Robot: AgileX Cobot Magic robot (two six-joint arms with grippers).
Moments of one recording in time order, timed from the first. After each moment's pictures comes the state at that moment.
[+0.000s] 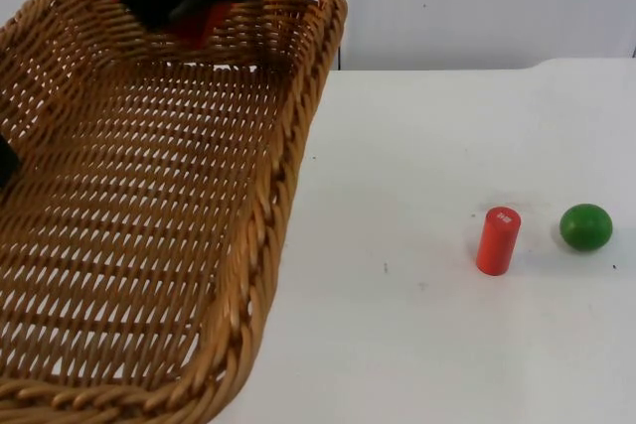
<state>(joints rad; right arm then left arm) 0.84 1.85 -1.65 0.50 0.71 -0.78 0.04 1.32 -0.94 -0.51 1.18 0.31</state>
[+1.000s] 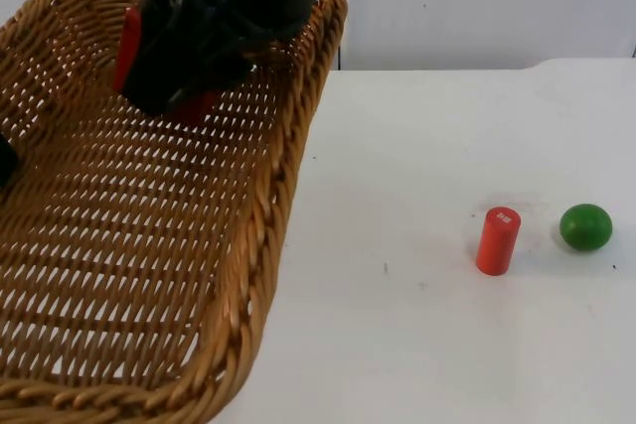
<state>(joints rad) 0.85 1.93 -1.65 0.50 0.73 -0.75 0.04 1.32 -0.94 -0.51 1.18 0.31</state>
